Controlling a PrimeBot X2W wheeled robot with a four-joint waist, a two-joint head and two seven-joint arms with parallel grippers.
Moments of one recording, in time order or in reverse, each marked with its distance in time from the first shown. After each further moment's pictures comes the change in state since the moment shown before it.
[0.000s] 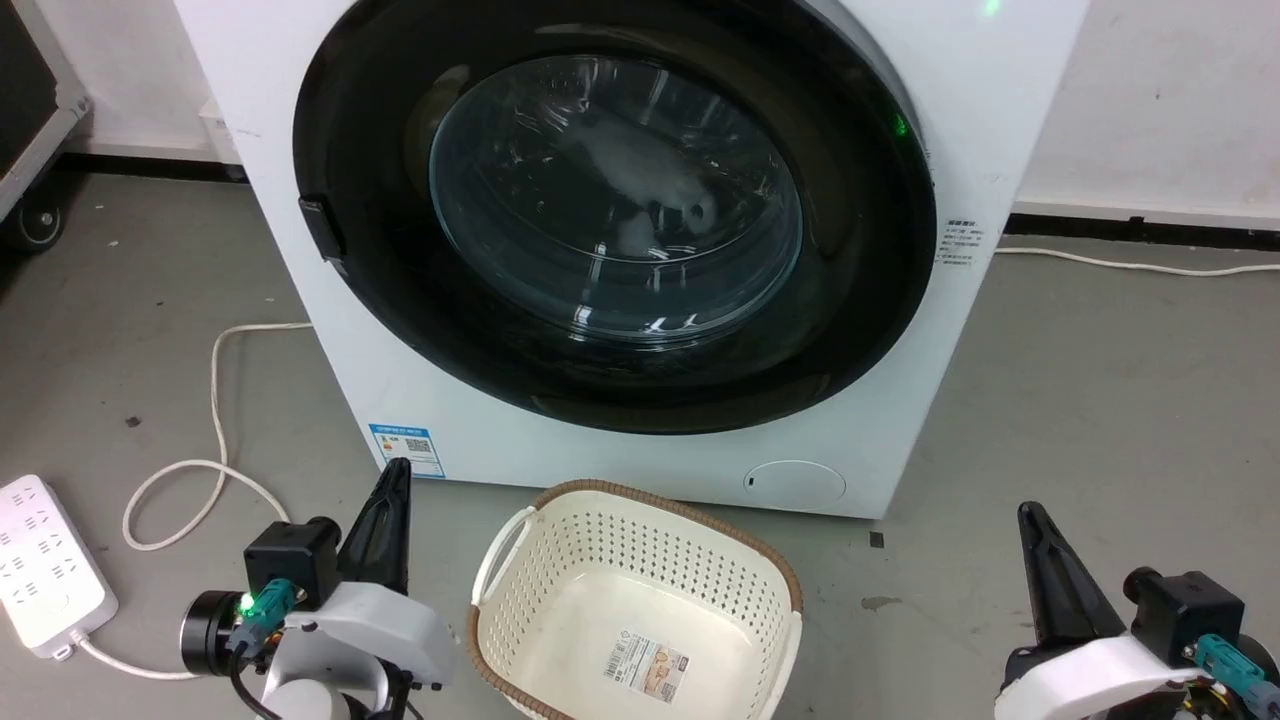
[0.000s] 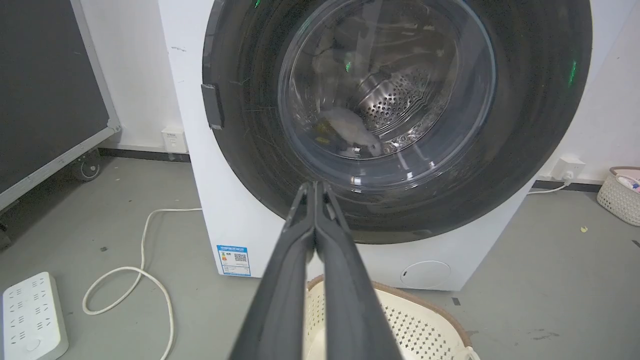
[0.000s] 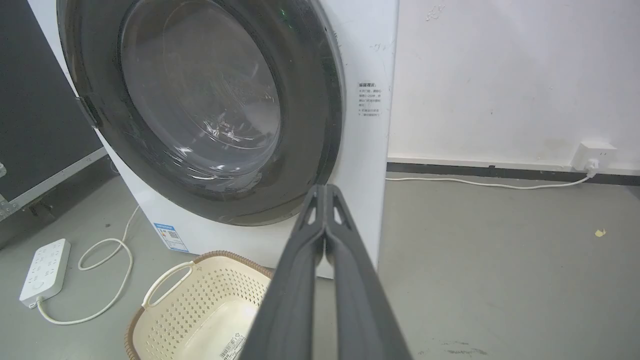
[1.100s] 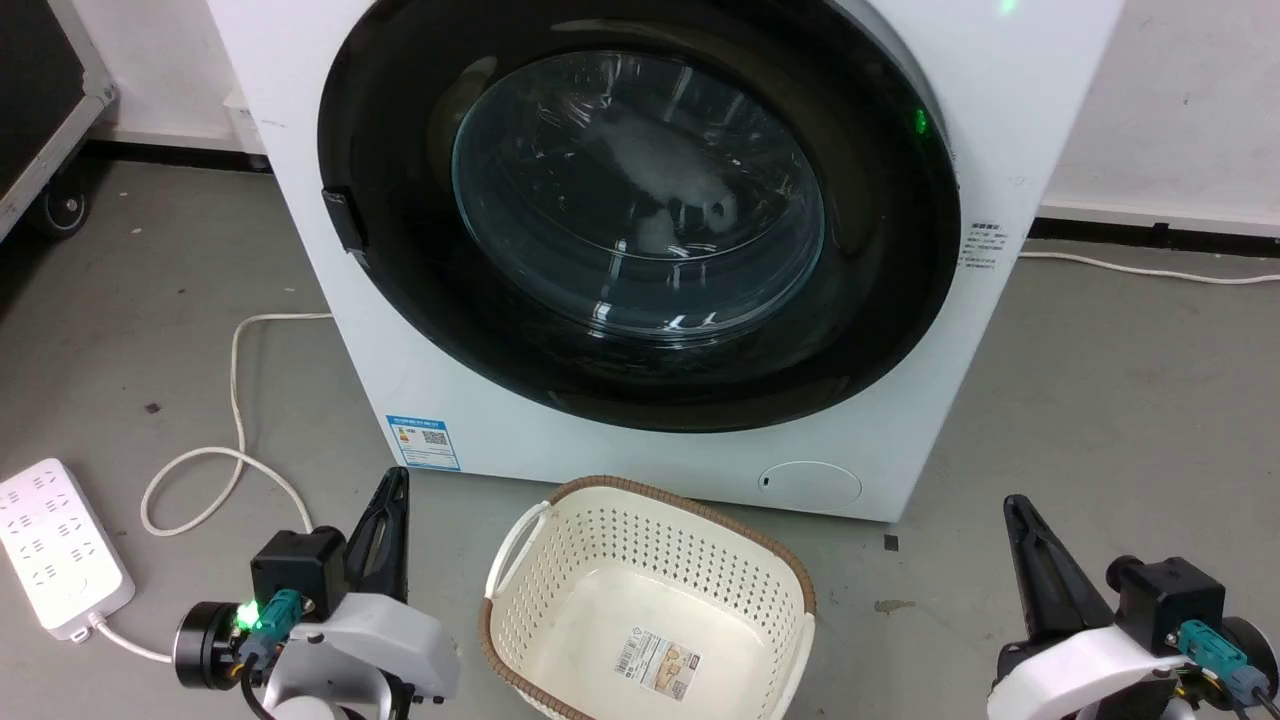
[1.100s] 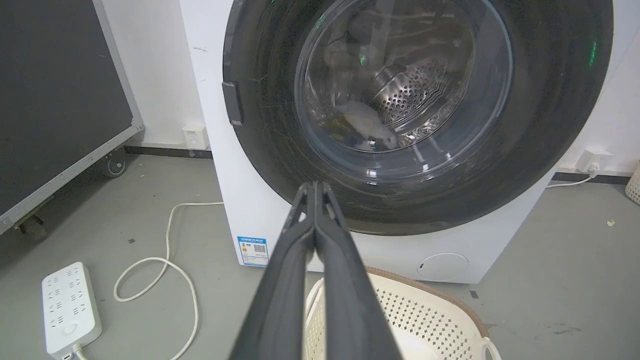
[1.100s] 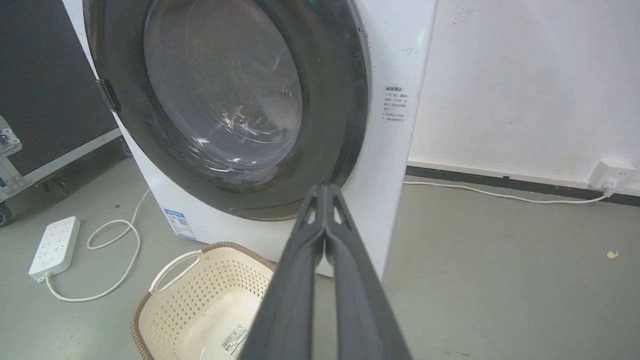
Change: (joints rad) left arm 0.050 -0.023 0.024 -0.092 0.069 0.017 0.060; right arm 0.000 0.000 0.015 -0.045 -0.043 0.000 0.054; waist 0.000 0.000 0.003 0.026
